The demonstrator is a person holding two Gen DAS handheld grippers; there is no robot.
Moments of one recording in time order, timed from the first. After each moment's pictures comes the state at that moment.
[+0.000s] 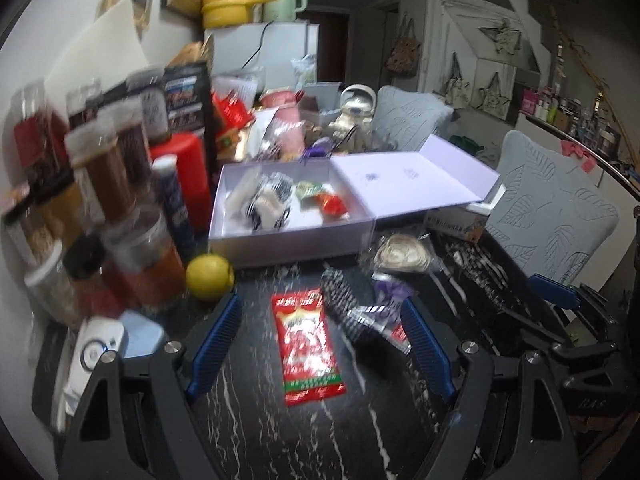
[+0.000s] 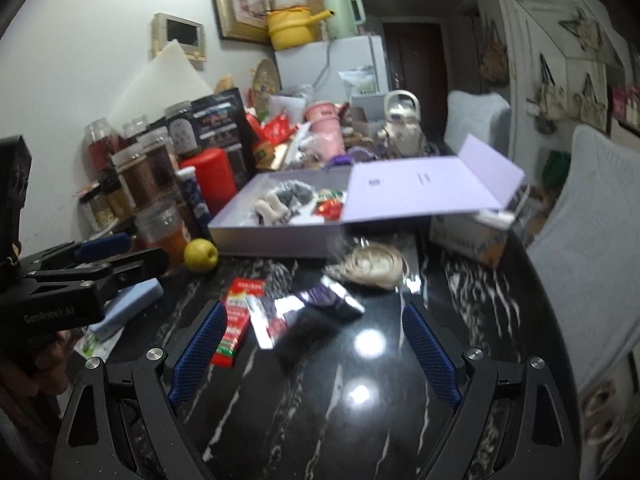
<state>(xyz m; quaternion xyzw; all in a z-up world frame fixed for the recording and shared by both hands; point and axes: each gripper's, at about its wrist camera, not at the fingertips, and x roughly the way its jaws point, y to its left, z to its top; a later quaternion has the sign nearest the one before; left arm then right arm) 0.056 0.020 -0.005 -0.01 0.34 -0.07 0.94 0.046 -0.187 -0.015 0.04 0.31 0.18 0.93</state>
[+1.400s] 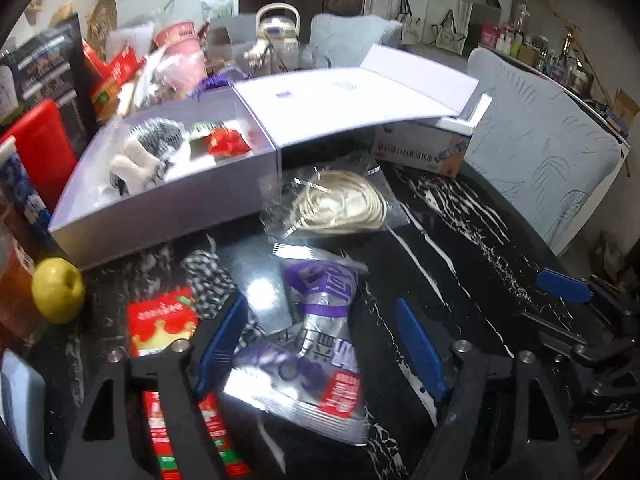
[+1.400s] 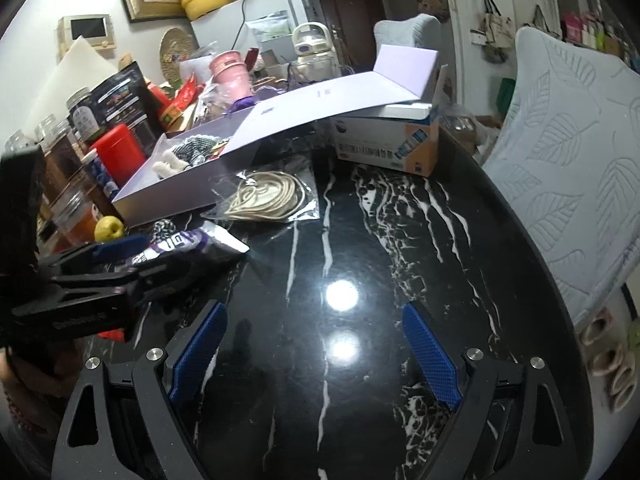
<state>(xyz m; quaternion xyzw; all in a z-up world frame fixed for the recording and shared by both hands) 0.146 -0.076 -0.093 0.04 0.42 -0.18 0.89 0.082 -0.260 -0.087 0.09 0.40 0.09 0.91</state>
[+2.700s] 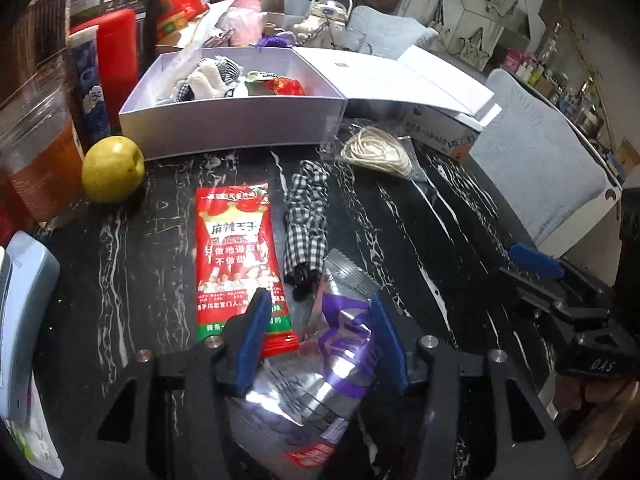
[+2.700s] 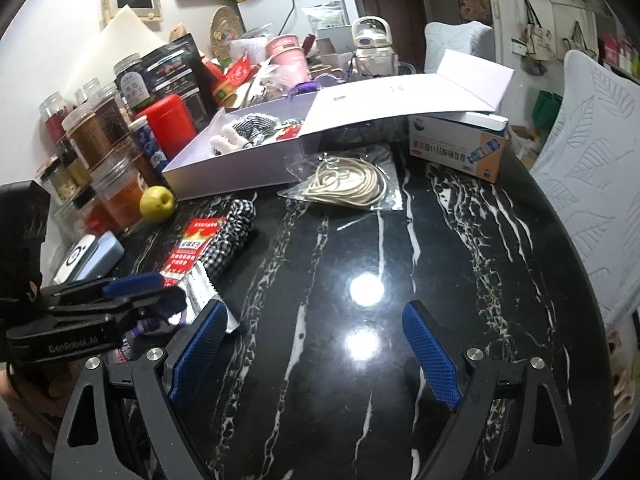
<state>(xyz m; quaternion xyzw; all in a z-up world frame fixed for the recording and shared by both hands) 0.091 -0.003 -0.098 -0.04 0.46 -0.17 0.87 0.069 -0.201 -0.075 0.06 0.41 0.15 0.90</state>
